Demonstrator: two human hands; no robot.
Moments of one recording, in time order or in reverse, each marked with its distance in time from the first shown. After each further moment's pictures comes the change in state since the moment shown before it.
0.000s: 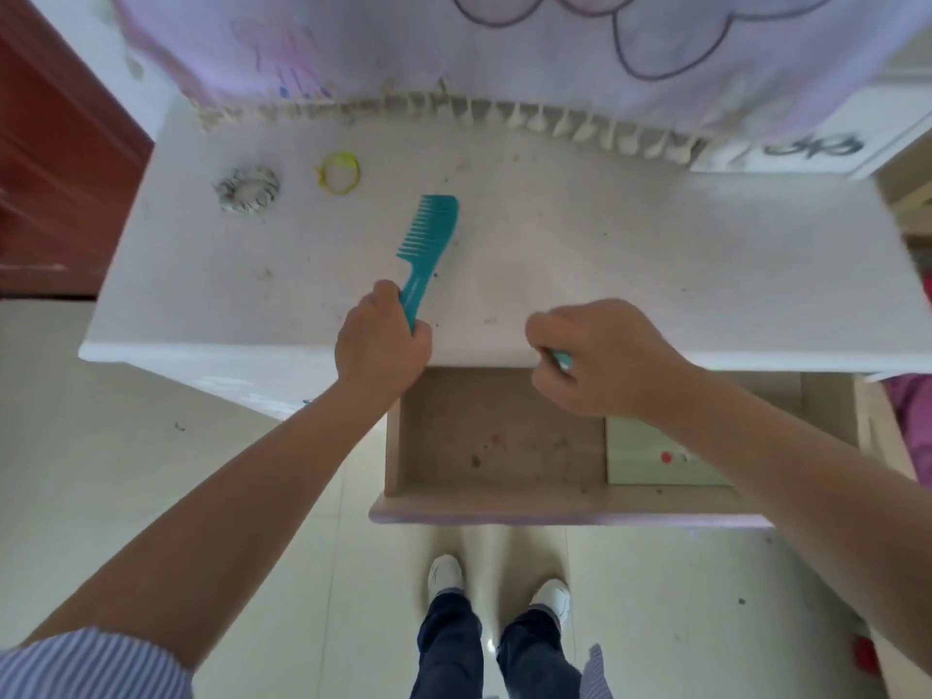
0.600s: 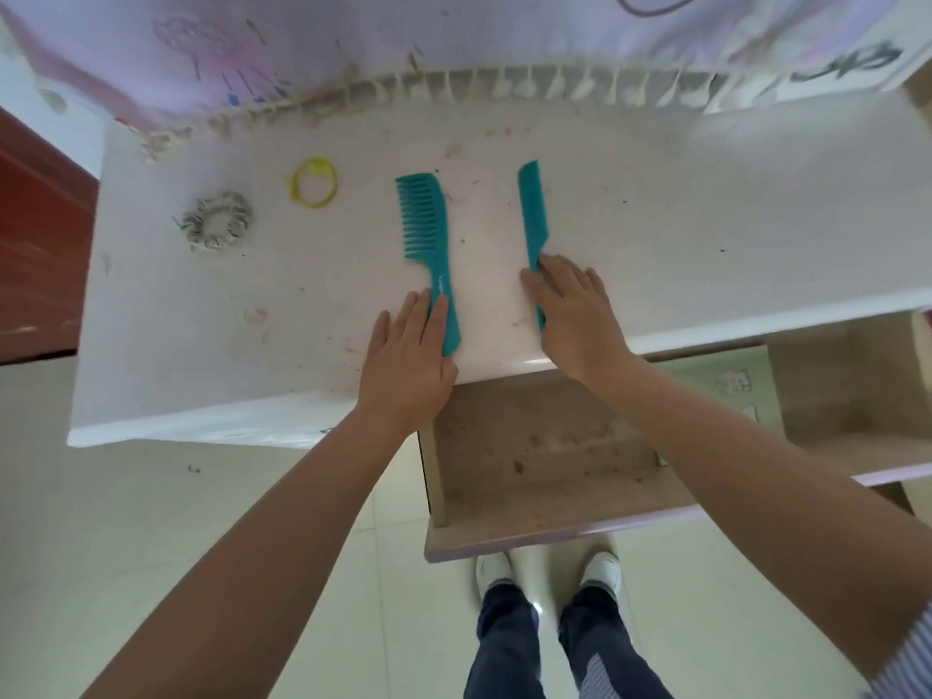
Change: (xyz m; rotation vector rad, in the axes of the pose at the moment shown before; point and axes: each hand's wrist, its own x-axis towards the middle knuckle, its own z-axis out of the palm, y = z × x) left_hand 0.030 -0.043 0.038 0.364 -0.333 0.452; right_hand 0.032 0.048 0.124 -0.052 -0.141 0.625
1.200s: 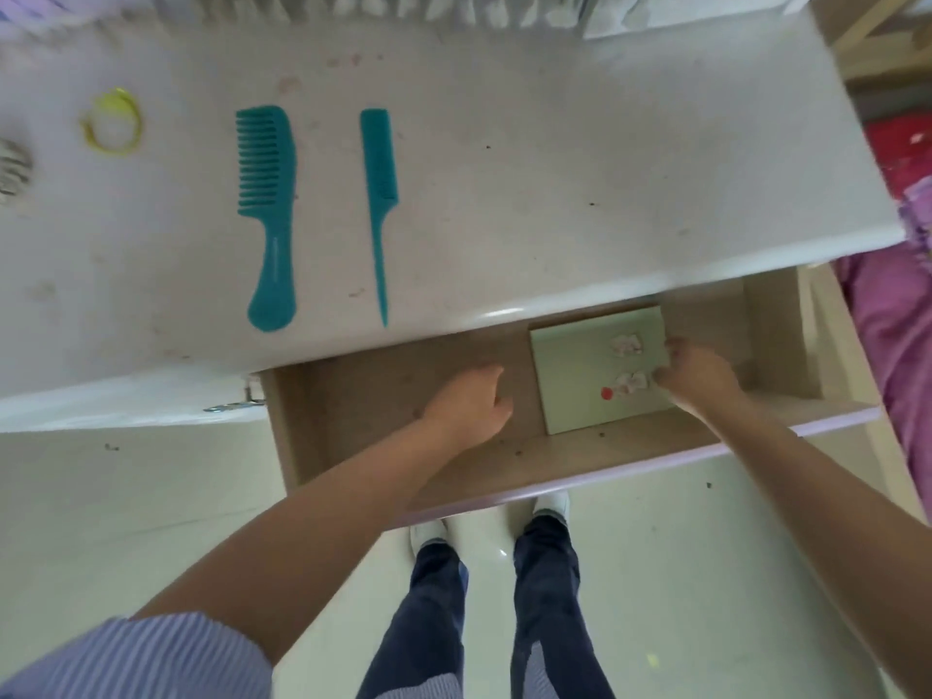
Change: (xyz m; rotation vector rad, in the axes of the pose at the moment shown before) left_hand 0.016 0.178 0.071 -0.398 -0.469 0.038; right_hand -0.115 0.223 -0.002 0.153 -0.361 0.747
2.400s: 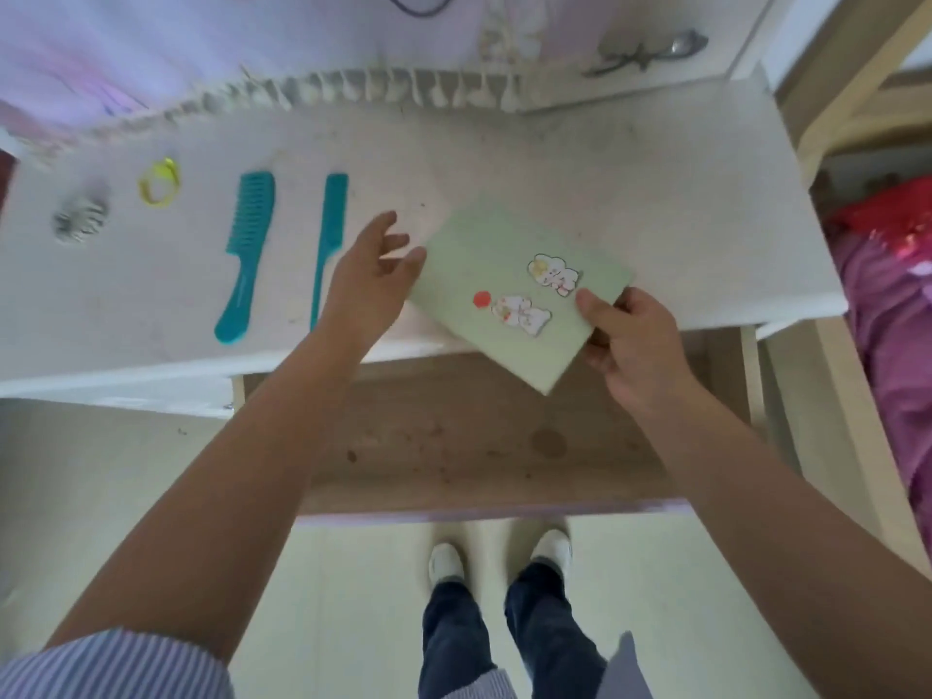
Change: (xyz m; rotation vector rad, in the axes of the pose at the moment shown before) left_hand 0.010 0.093 -0.099 -0.531 0.824 -0.123; right_hand -0.006 -0.022 -0.092 1.499 -0.300 -0.235
